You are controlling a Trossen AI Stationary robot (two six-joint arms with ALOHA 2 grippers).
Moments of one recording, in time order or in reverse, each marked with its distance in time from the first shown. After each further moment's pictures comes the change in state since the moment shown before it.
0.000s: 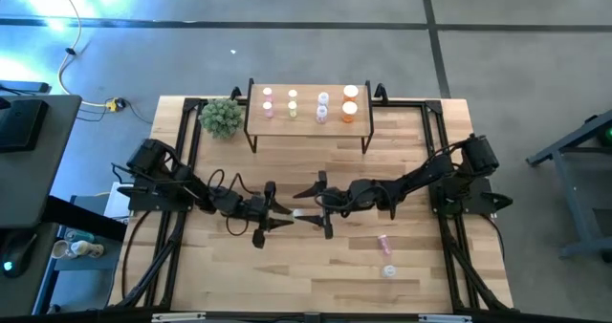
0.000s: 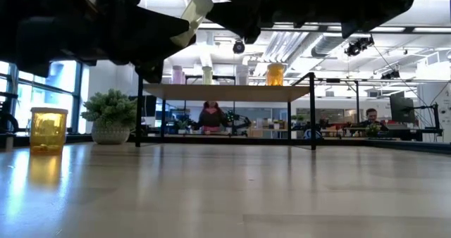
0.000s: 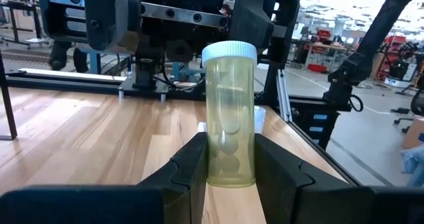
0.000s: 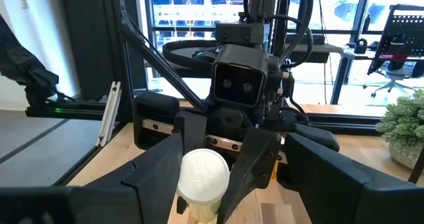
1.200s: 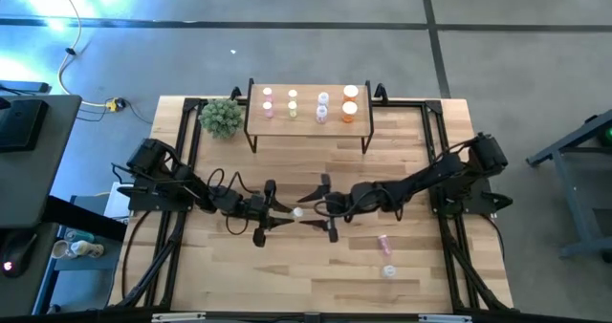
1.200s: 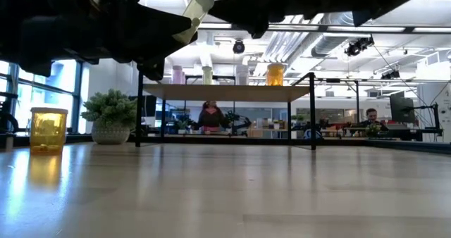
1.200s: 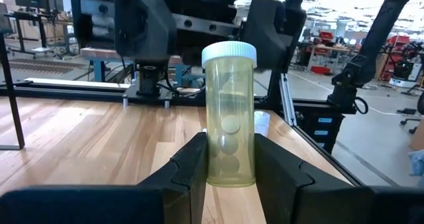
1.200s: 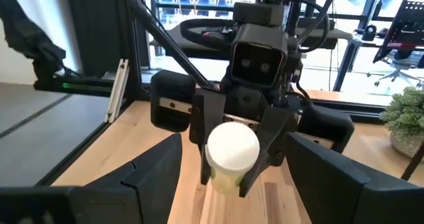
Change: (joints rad) left arm 0.002 -0.001 0.002 0.013 0.000 0.028; right arm 0.035 -0.070 -0.001 -0.155 0.017 -0.027
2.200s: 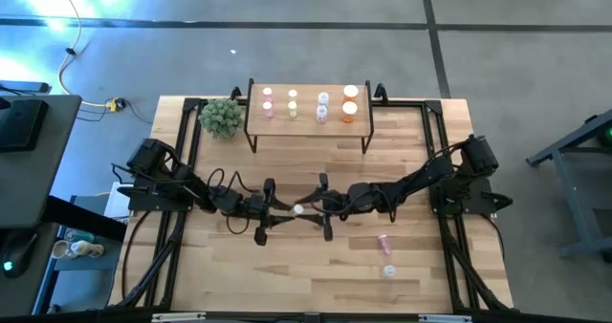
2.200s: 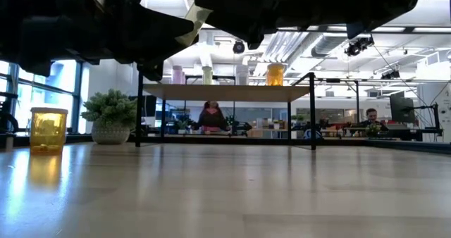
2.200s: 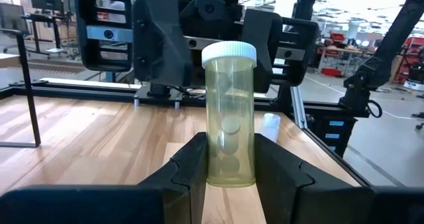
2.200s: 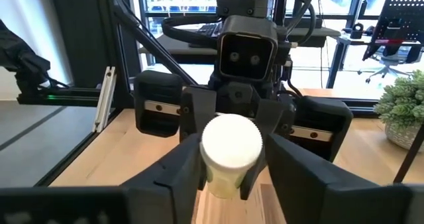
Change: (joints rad) left arm 0.000 0.000 0.000 0.002 -0.038 0.001; right arm -0.014 0.074 0.000 0.108 0.028 0.042
